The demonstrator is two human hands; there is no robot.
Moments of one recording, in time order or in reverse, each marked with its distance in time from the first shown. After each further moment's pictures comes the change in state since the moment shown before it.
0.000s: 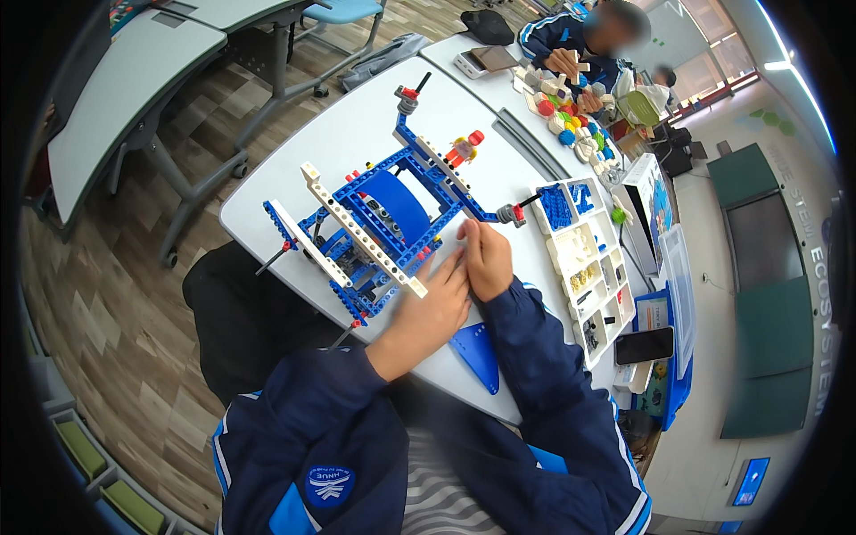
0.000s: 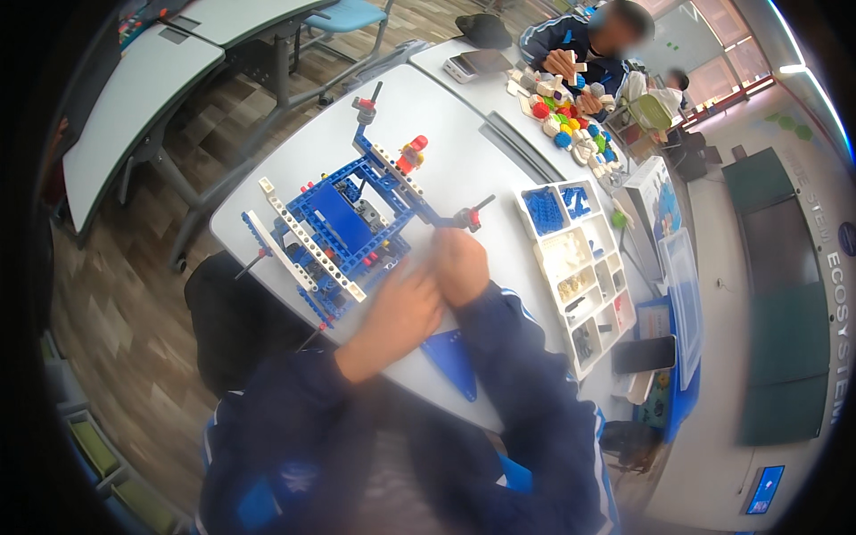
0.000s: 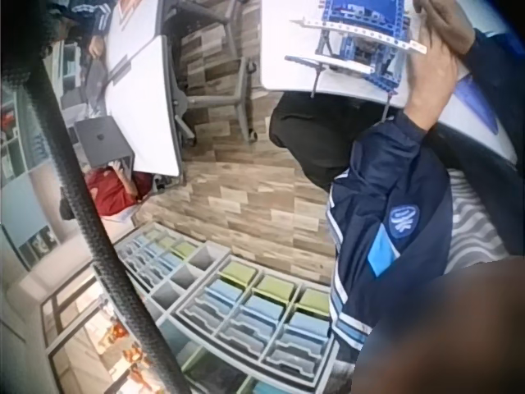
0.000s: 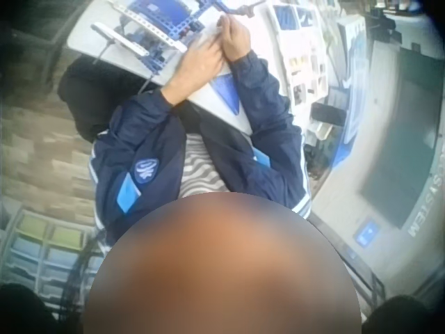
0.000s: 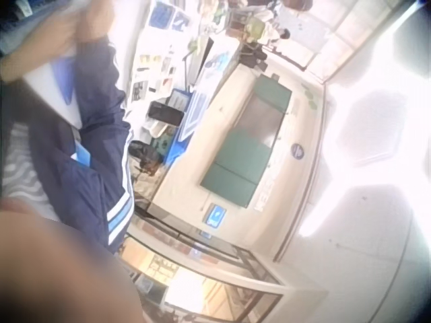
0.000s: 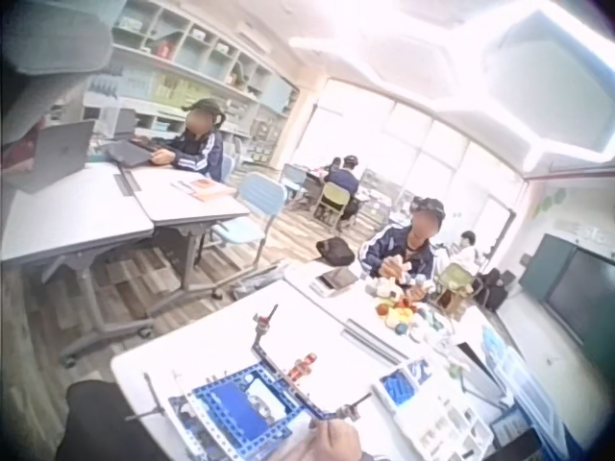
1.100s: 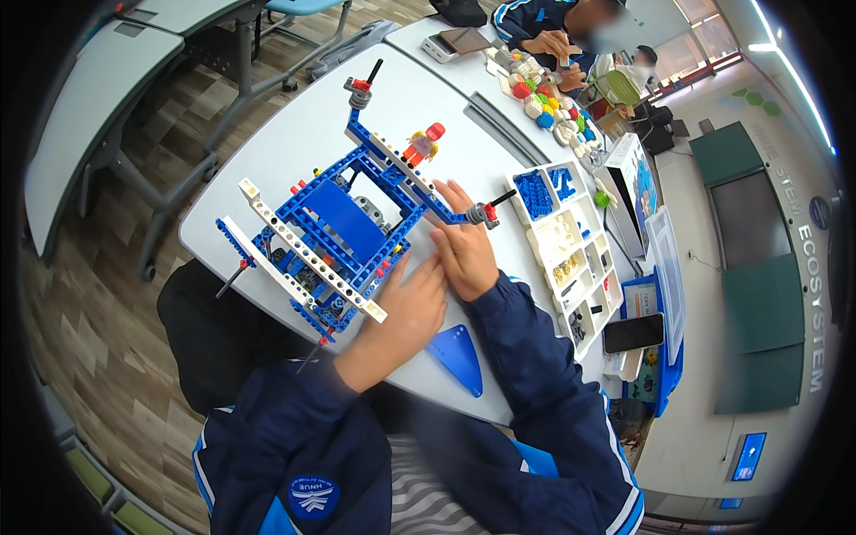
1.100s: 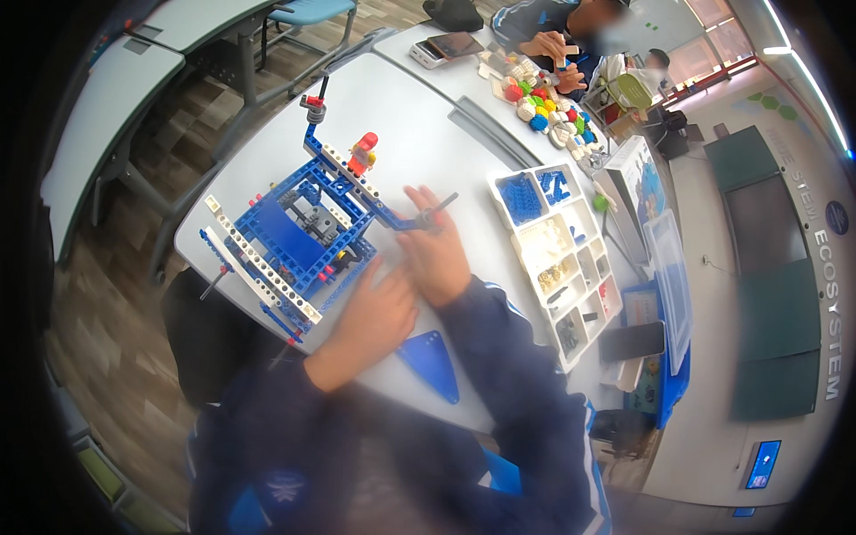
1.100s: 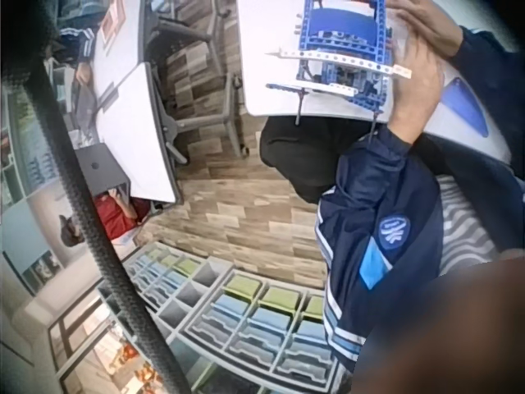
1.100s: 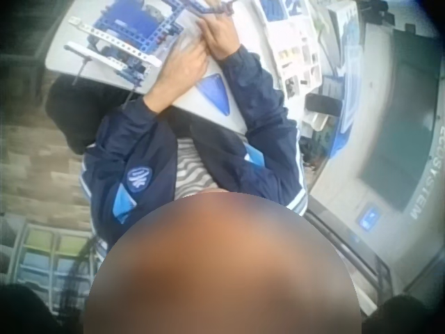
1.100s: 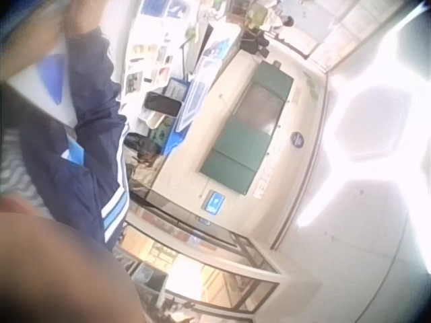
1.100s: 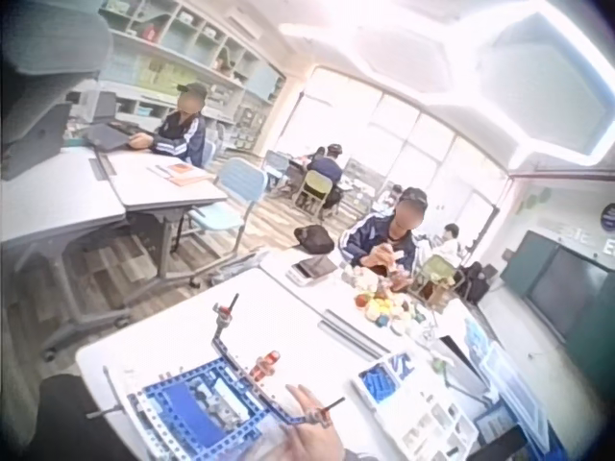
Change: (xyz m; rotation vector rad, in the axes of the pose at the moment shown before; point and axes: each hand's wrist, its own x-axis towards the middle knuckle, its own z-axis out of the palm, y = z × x) left_hand 0.003 -0.002 -0.003 0.002 -0.084 0.052; right_hand 0.006 0.006 -0.017 -0.104 -0.136 -0.219
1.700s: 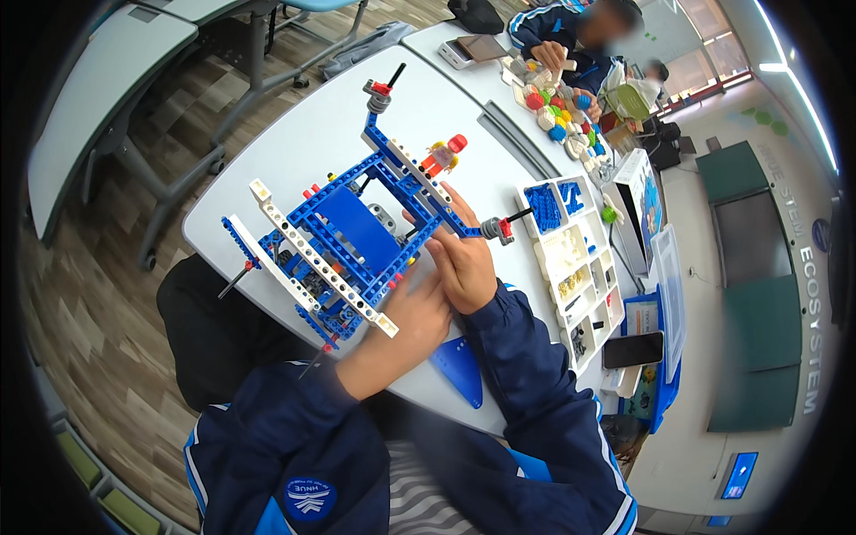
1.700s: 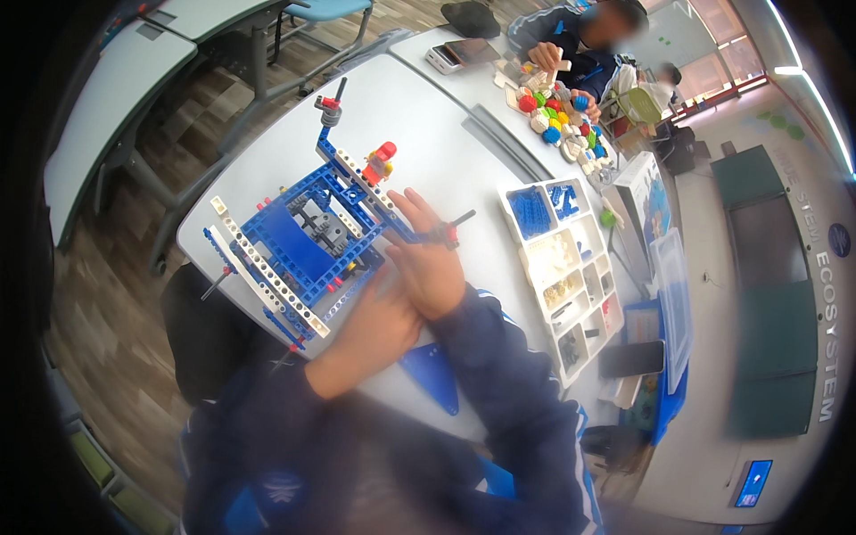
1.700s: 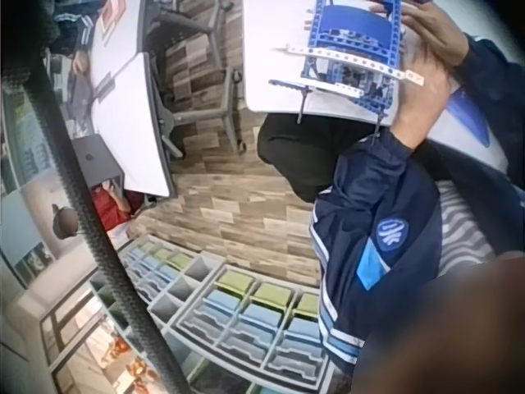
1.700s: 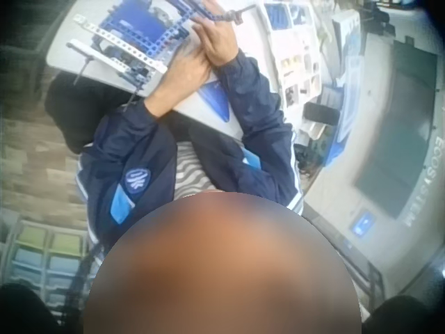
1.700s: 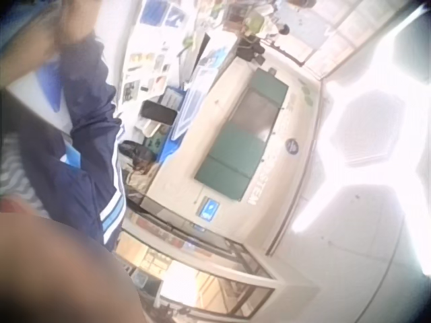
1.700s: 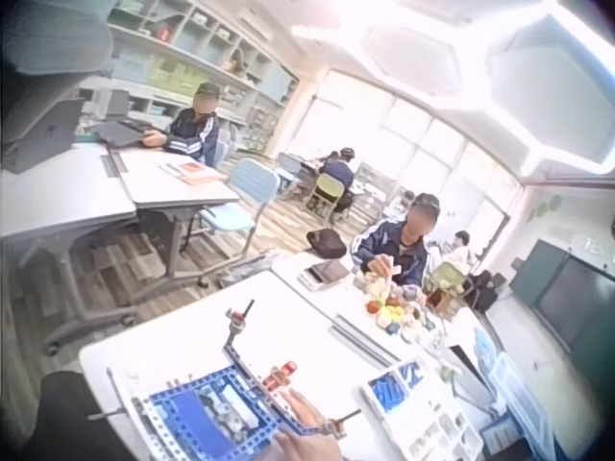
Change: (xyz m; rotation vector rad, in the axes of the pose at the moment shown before) left_hand -0.001 0.000 0.001 -0.068 -0.104 -0.020; right_hand 0.009 -0.012 0.000 0.031 -0.072 -0.084
